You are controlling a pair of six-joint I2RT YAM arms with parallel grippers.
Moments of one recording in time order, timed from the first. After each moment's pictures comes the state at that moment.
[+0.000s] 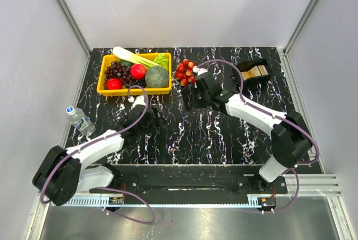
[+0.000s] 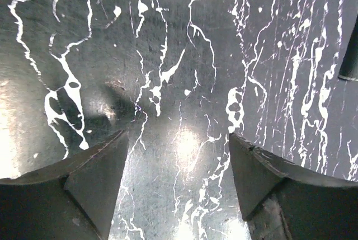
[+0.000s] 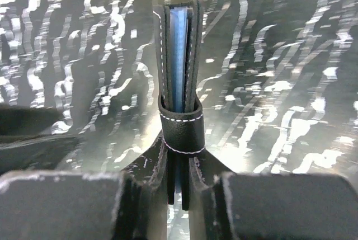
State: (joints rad) left arm -0.59 1.20 0.49 -0.03 -0.09 -0.79; right arm 0.69 1.63 1.15 -0.27 -0.03 0.50
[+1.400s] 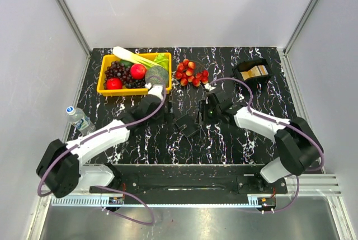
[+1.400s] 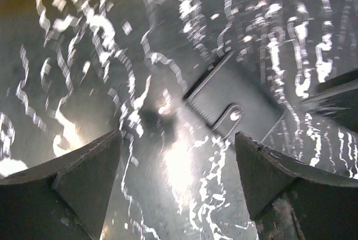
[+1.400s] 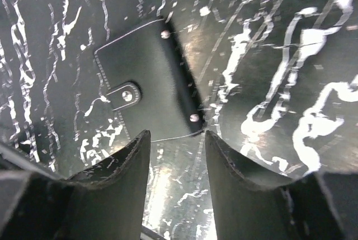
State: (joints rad) left arm -0.69 1.20 0.70 -0.24 -0.22 -0.56; right arm 0.63 1.49 0.88 -0.25 -0.07 0.54
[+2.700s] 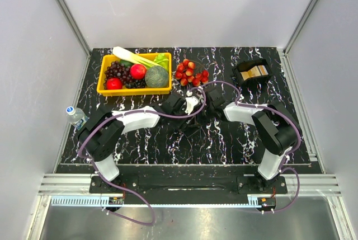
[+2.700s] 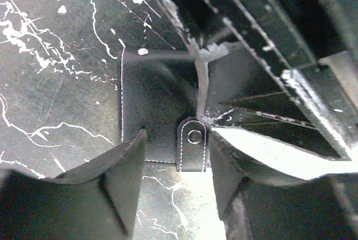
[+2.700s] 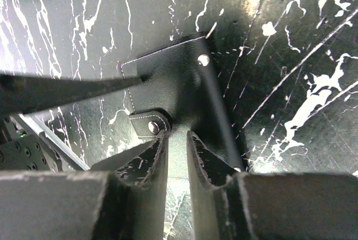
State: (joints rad) left arm -0.78 1.72 0.98 -0.19 0.13 0.02; right arm 0.59 1.78 0.93 -0.06 -0.40 0.59
